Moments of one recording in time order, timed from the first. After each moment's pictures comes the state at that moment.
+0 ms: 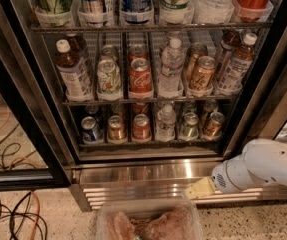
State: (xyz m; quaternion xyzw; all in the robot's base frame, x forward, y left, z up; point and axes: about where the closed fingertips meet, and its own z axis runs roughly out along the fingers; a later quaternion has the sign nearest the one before) arm 0.444 -0.206 0.592 -0.20 0.96 0.14 0.15
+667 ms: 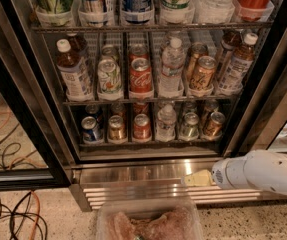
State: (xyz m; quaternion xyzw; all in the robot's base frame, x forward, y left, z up) arm 0.485 -0.221 0.579 -0.13 0.95 0.12 0.24
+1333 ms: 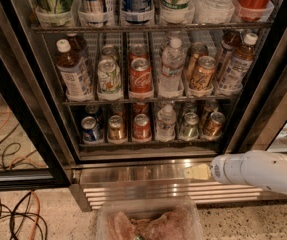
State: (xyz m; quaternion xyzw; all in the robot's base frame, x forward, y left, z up) arm 0.512 -0.225 0.577 -0.11 0.95 0.11 0.28
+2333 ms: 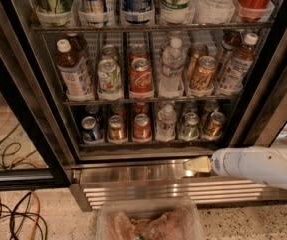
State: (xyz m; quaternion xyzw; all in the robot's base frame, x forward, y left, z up) arm 0.540 -0.233 0.581 -0.10 0.94 0.09 0.31
